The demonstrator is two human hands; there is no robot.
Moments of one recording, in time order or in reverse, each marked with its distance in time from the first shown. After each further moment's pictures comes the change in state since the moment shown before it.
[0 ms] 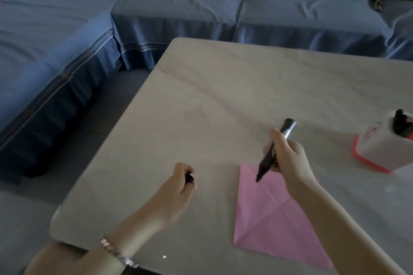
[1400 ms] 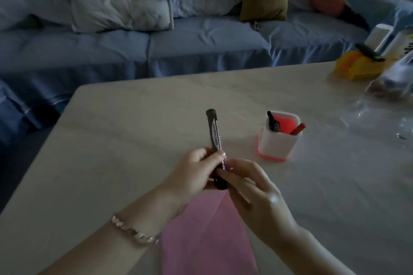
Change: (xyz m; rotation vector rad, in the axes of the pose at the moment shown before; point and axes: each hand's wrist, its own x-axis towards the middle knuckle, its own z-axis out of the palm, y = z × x) left_hand 0.051 0.194 0.091 -0.476 -0.385 0.102; right_hand -0.044 0.014 -0.111 -0.601 0.235 -1.021
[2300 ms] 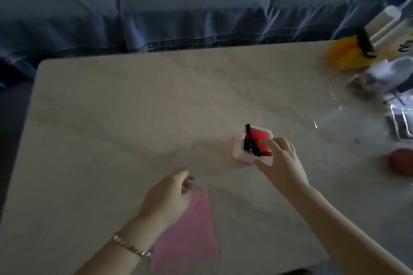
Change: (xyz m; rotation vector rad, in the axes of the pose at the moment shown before) left_hand 0.028 0.052 -0.009 0.901 0.034 -0.217; right_hand 0.101 0.093 -0.105 -0.383 -0.590 0.954
